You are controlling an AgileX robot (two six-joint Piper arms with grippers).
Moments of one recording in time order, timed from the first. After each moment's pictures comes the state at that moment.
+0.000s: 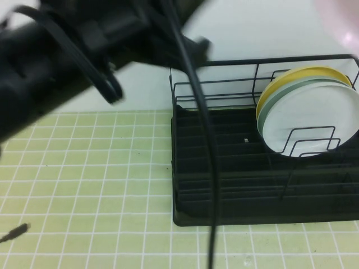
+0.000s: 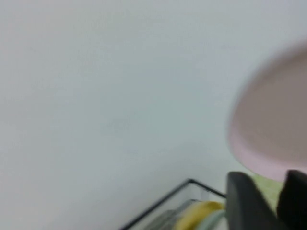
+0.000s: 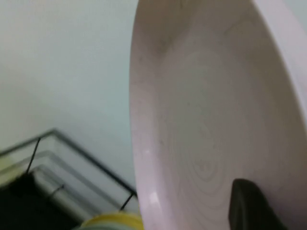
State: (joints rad) right arm 0.00 0.91 -0.89 1.34 0.34 -1.82; left arm -0.72 1.16 -1.17 -1.74 0.01 1.72
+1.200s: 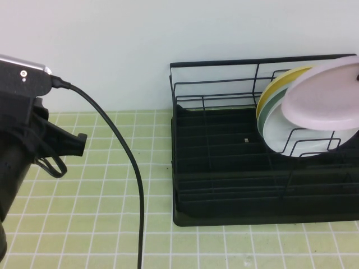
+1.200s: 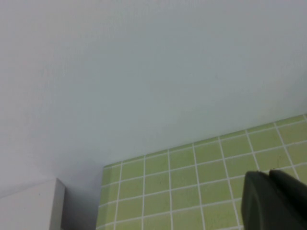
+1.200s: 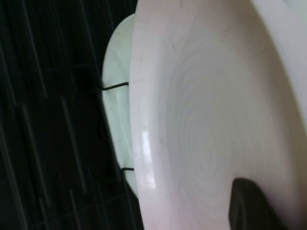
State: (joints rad) right arm 0.00 1.61 -1.50 0.40 0.89 -1.62; left arm -0.72 1.09 -0.81 -1.78 -0.83 1.84
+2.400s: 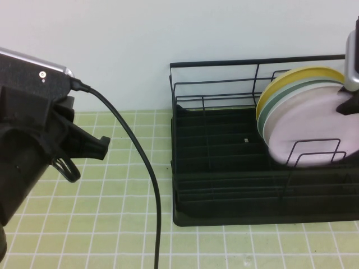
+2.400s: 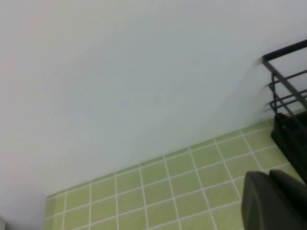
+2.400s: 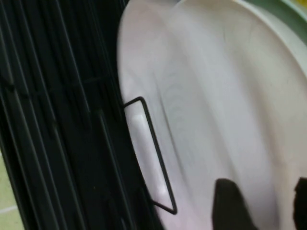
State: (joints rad) right arm 0.00 1.76 -1.51 0.45 0.92 -1.57; left arm -0.72 1.09 -0.81 -1.77 -0.65 1.83
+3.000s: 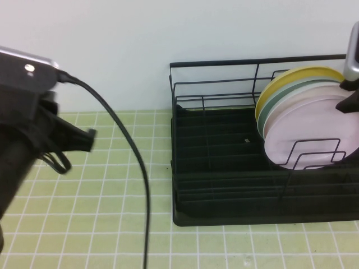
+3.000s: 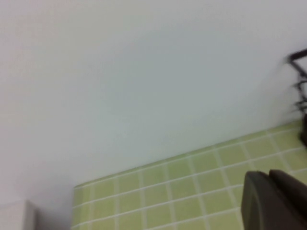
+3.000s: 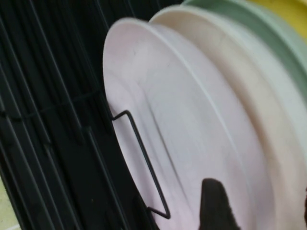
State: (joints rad) right arm 0.00 1.75 -1.51 0.46 0.90 -1.47; left arm -0.72 1.09 -0.83 -1.77 -0.75 1.83
